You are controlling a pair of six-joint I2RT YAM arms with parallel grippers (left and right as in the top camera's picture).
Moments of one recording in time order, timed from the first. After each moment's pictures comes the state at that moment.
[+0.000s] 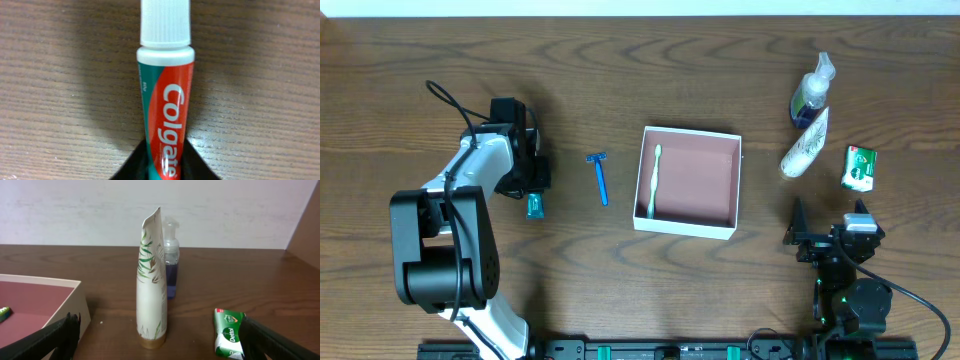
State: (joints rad) left arm 0.05 1.88 1.12 -0.73 0.01 -0.05; right arm -0.03 0.01 0.01 -0.07 0.01 0.01
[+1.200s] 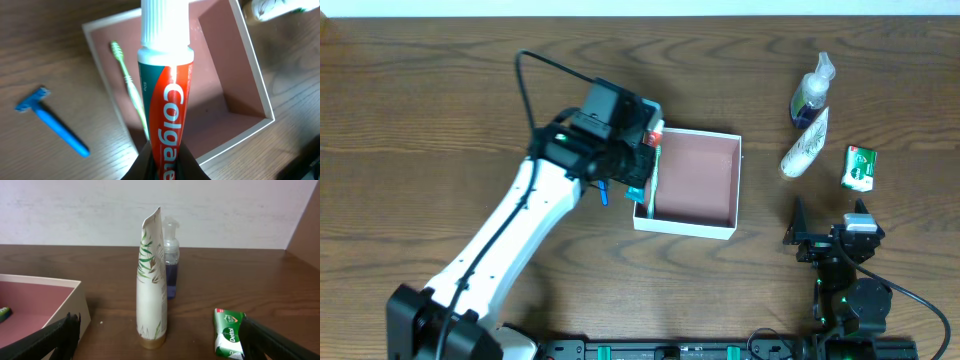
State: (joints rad) left arm -0.50 1.56 1.32 -0.85 0.28 -0.13; right arm -0.03 0.01 0.01 -0.07 0.01 0.01
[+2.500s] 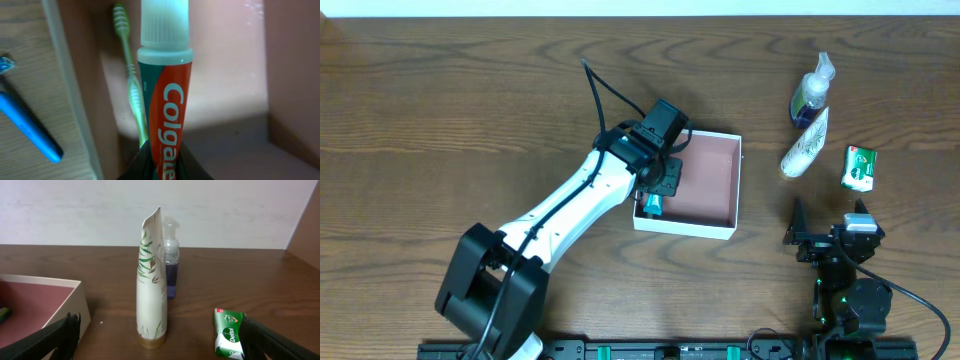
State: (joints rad) left arm -0.64 1.78 1.32 -0.79 0.05 -0.38; right arm -0.03 0.01 0.01 -0.07 0.01 0.01
